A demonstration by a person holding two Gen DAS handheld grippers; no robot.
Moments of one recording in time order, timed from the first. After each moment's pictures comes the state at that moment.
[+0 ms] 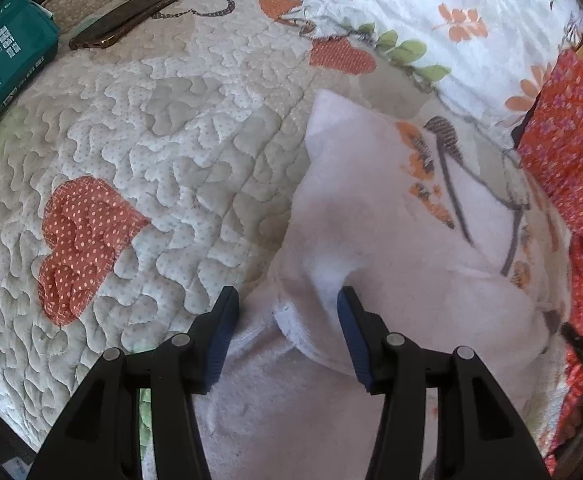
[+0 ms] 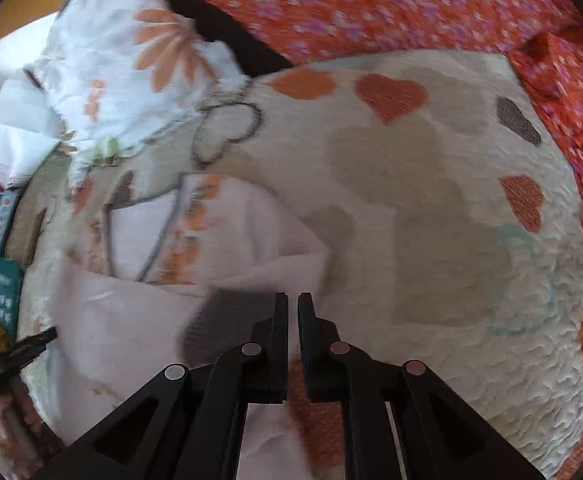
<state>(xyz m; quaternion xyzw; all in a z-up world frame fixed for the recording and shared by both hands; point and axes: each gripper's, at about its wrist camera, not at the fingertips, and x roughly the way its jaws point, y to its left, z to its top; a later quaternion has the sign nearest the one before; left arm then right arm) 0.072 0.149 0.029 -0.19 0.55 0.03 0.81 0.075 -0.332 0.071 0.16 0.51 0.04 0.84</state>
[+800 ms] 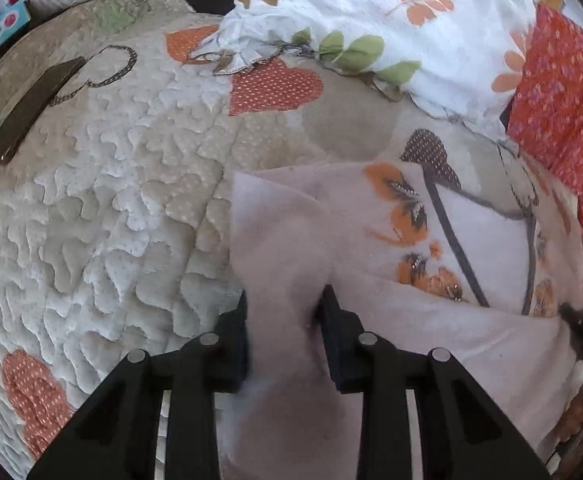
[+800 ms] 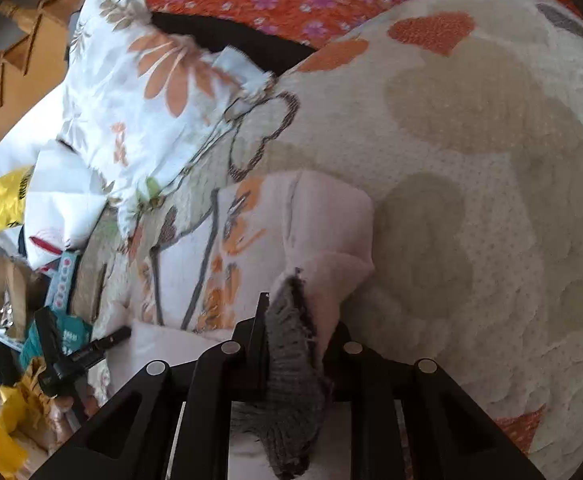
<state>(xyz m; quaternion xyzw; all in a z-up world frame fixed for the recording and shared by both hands) 0.170 0.120 0.010 -0.10 0.53 -0.03 0.84 0.109 -0.315 0.004 0.30 0.44 0.10 0.84</state>
